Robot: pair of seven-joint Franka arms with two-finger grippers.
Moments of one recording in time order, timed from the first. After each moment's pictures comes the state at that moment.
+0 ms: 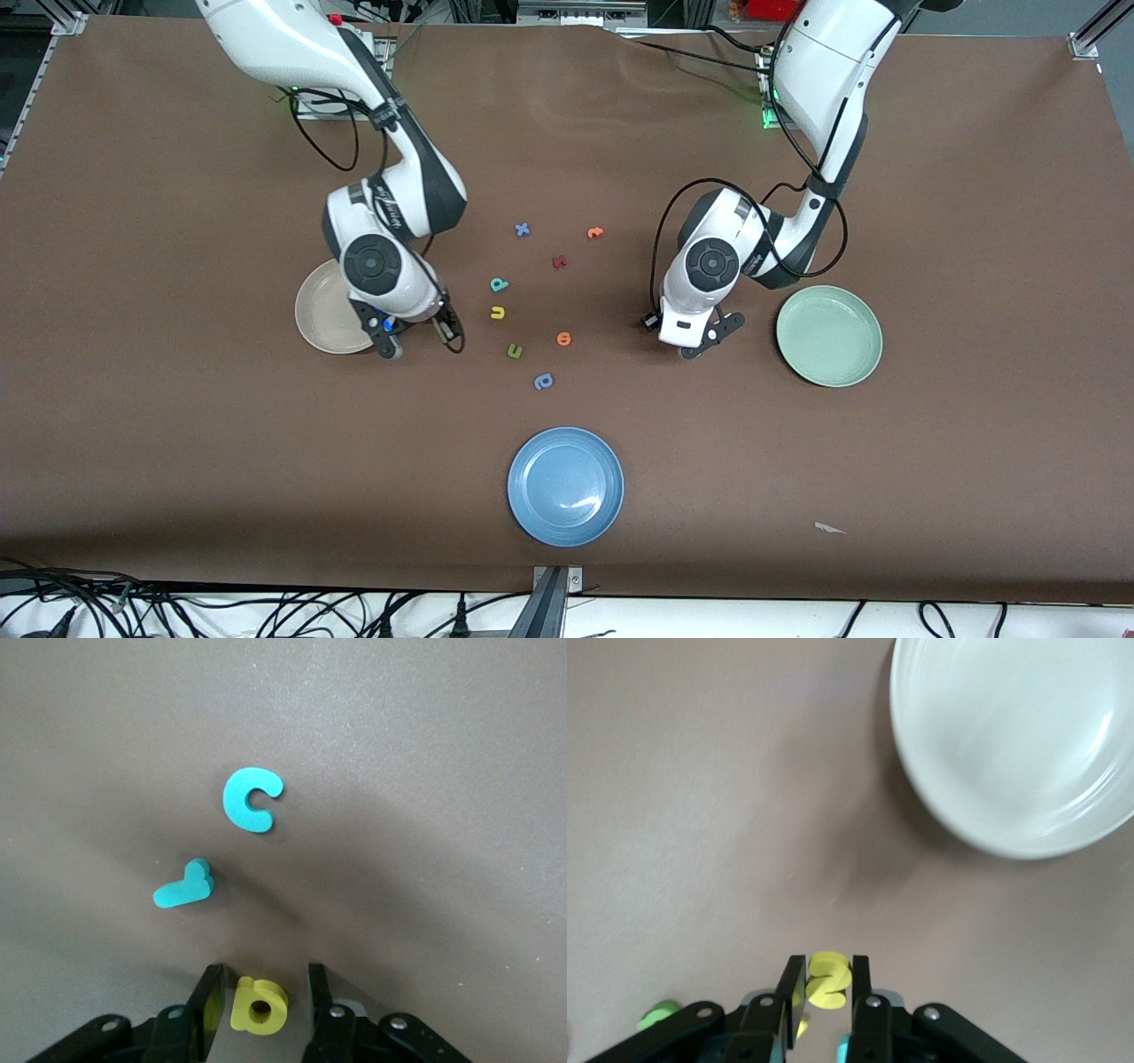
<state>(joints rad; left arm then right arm) -0.48 0.64 -0.07 -1.82 -0.08 2.35 -1.07 0.50 0.54 -0.05 -1.72 0.10 2.11 1.36</state>
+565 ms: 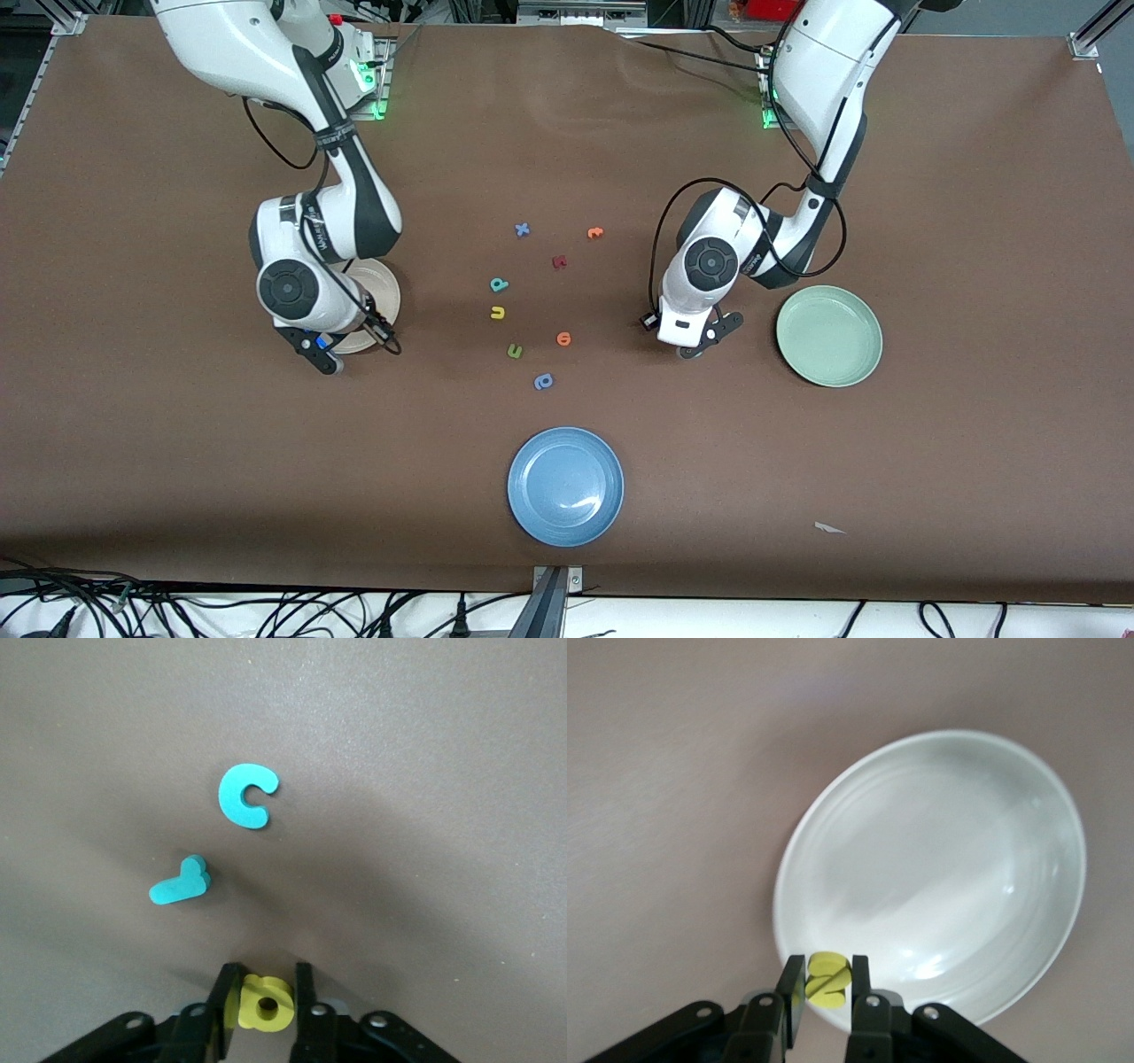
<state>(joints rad) -0.48 0.64 -0.07 -1.82 -0.08 2.35 -1.07 0.47 0.52 -0.20 -1.82 0.10 2.09 0.92</state>
